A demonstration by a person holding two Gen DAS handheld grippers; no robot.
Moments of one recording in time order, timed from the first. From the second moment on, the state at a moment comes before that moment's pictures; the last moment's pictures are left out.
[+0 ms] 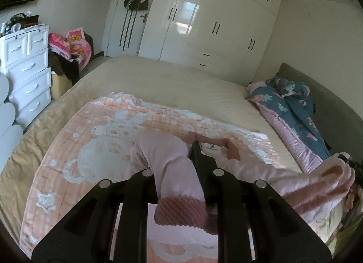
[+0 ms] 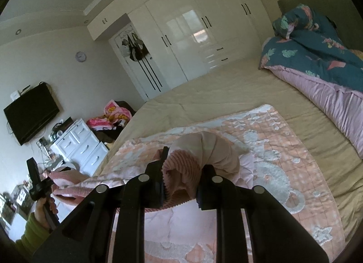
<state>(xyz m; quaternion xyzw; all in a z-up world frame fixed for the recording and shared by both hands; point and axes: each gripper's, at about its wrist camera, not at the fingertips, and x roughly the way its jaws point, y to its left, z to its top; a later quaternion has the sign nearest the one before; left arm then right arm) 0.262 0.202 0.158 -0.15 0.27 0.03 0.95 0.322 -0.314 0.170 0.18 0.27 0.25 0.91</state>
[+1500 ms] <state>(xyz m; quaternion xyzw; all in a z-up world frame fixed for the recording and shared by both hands) 0.356 0.206 0.074 -0.15 0.34 0.04 0.93 0.398 -0.265 0.023 0.18 0.39 0.24 0.87</state>
